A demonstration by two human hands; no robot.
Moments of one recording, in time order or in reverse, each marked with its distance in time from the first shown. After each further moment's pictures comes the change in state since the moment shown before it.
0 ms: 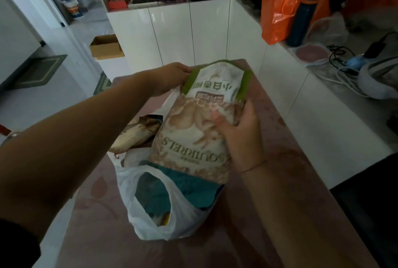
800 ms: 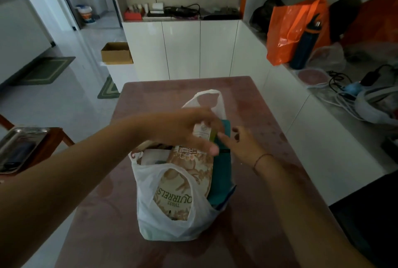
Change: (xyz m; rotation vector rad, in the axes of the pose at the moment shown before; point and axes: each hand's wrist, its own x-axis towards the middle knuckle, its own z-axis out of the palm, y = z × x) left_hand -0.120 -0.006 0.011 0.418 -0.362 0.280; right_hand 0.018 0.025 0.002 -0.724 -0.301 0.284
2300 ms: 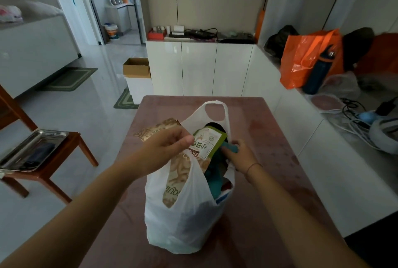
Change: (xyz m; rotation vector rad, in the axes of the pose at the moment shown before) left_hand -0.072 -0.040 0.036 -0.414 0.623 0.003; right_hand 0.048 0.004 0.045 0.248 -0.007 -0.046
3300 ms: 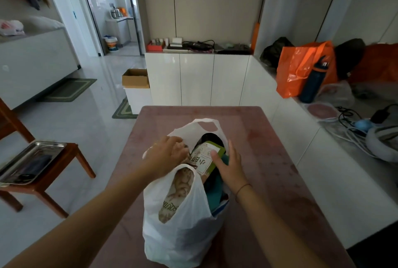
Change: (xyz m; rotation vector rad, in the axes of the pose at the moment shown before) left_hand 0.038 -0.053 0.008 0.555 0.135 -0.316; right_hand -0.023 -0.013 0.027 0.051 0.070 -0.160
